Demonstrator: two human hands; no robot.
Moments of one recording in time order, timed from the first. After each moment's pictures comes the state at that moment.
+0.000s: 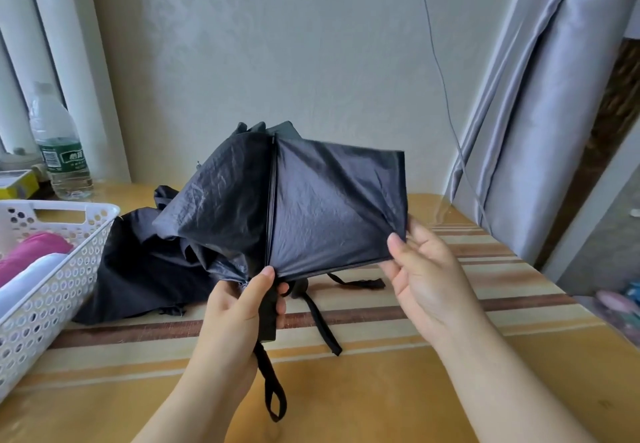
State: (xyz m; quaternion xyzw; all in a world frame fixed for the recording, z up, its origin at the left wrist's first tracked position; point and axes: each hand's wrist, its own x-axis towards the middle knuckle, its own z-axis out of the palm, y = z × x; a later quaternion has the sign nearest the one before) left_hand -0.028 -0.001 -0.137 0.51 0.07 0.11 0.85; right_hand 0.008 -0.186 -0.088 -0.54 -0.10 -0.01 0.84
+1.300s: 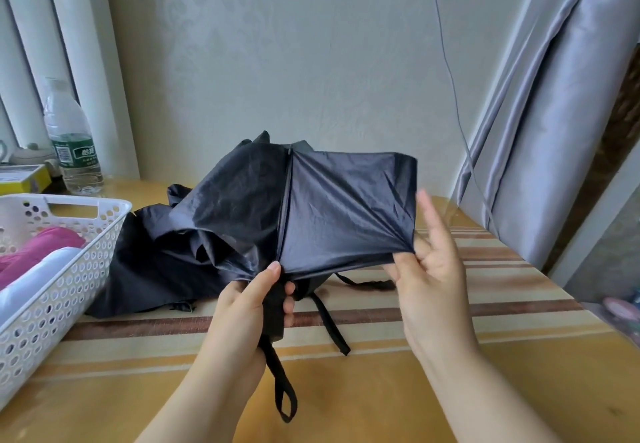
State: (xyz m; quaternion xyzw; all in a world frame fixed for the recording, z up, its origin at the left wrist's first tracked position) left_hand -0.028 0.002 -0.134 0.51 0.08 0.05 0.85; right_hand -0.010 -0.165 -0.095 -0.65 -0.13 -0.18 0.72
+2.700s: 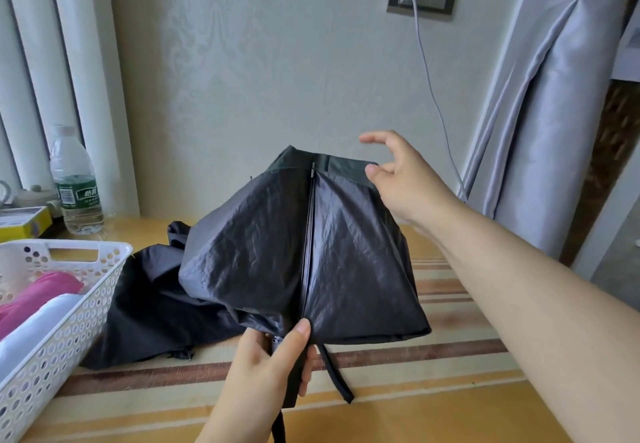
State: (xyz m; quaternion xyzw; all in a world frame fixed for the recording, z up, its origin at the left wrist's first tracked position) left_hand -0.033 -0.004 -0.136 0.57 0.00 0.07 0.82; right_hand 0.082 -0.157 0.023 -0.87 -0.16 -0.18 0.43
